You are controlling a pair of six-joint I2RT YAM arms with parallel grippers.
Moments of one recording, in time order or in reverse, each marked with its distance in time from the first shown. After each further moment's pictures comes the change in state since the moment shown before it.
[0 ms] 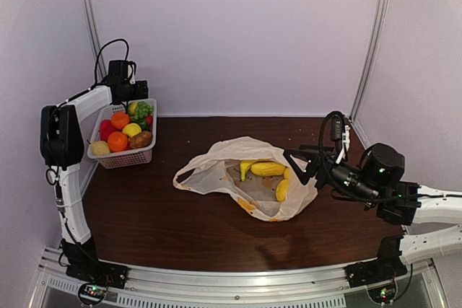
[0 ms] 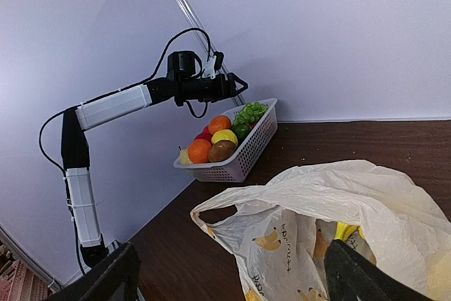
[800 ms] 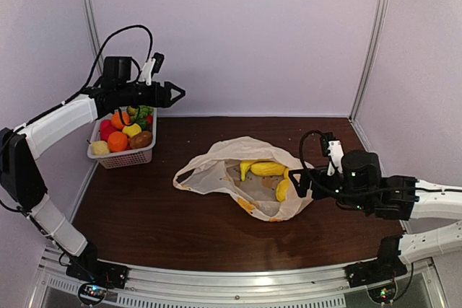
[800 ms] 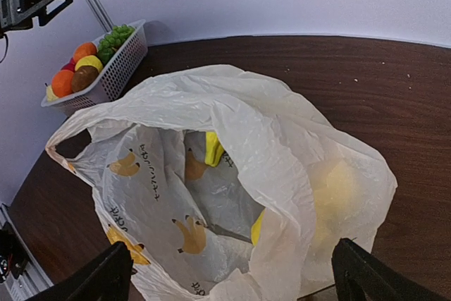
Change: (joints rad) left arm -0.261 -0.539 -0.432 0.028 0.494 -0.018; right arm -0.002 0.049 0.059 -0.461 0.256 0.035
